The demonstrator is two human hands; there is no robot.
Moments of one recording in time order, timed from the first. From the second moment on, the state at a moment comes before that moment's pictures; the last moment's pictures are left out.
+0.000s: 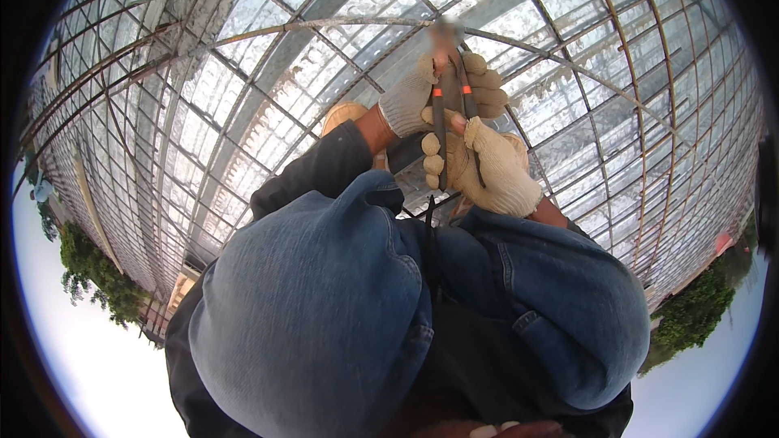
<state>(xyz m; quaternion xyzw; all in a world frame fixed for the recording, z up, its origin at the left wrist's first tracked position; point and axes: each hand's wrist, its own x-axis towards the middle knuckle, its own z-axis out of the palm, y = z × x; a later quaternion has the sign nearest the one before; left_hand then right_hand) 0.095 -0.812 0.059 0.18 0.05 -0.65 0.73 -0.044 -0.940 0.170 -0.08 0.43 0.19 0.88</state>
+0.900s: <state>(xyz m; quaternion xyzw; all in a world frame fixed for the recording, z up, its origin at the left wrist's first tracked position) 0.083 -0.862 0.092 0.53 0.19 -0.61 0.56 -0.042 -0.926 0.170 -0.68 0.42 0.36 0.48</state>
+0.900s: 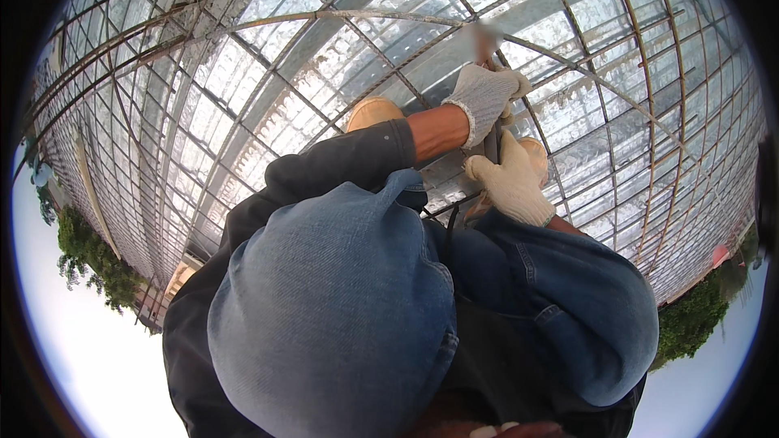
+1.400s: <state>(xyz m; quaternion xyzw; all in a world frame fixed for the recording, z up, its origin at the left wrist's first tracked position) 0.074 -0.833 0.035 0.15 0.07 -0.61 0.78 -0.029 -0.937 0.203 -0.20 0.48 0.27 0.81</state>
